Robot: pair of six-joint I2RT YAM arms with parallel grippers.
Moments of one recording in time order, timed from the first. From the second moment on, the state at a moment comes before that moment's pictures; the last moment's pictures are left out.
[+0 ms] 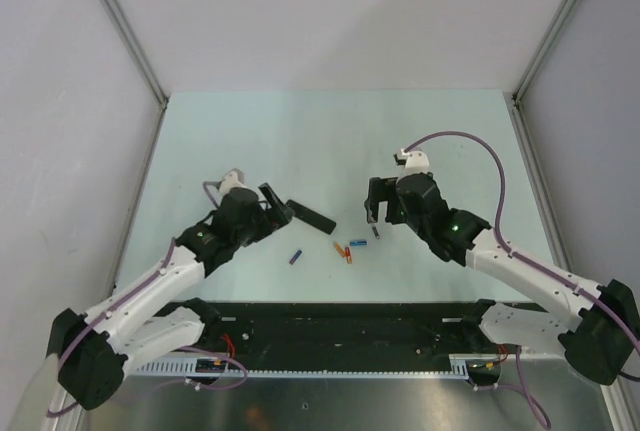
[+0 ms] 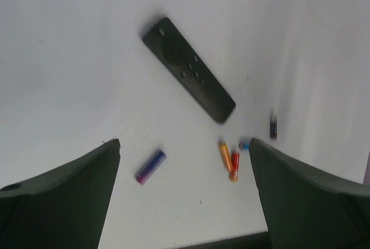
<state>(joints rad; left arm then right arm) -0.54 0.92 0.61 -0.38 -0.18 -0.96 0.77 1.09 0.82 -0.28 0.33 0.45</state>
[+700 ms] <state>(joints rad) -0.72 1.65 1.14 -0.65 -0.35 -1.38 0.84 0.84 0.81 -0.42 0.40 0.51</state>
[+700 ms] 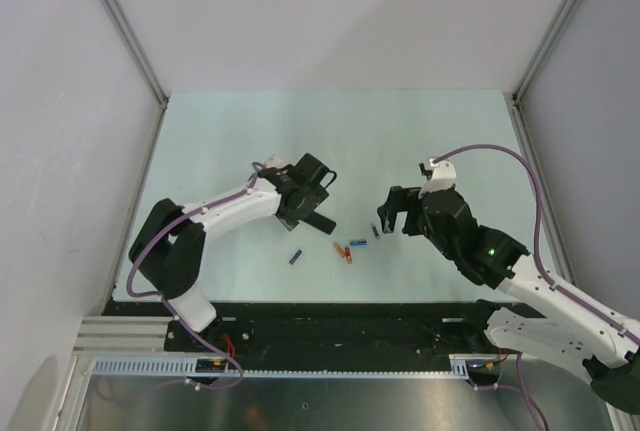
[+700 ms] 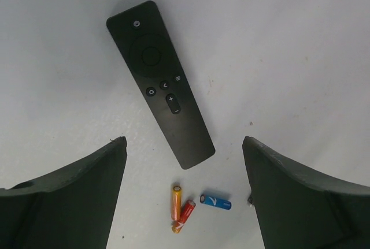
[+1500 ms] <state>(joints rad) -0.71 1.91 1.31 -0.79 -0.33 -1.67 0.84 0.68 0.77 -0.53 0.38 0.53</state>
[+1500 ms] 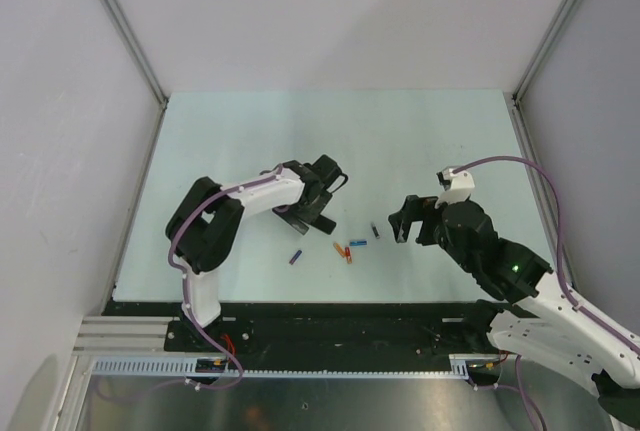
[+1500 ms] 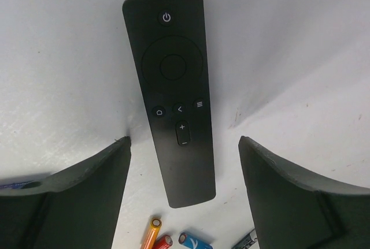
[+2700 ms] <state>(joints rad) -0.59 1.92 1.29 -0.79 -0.19 -1.60 0.84 0.68 0.77 -0.56 0.39 0.57</state>
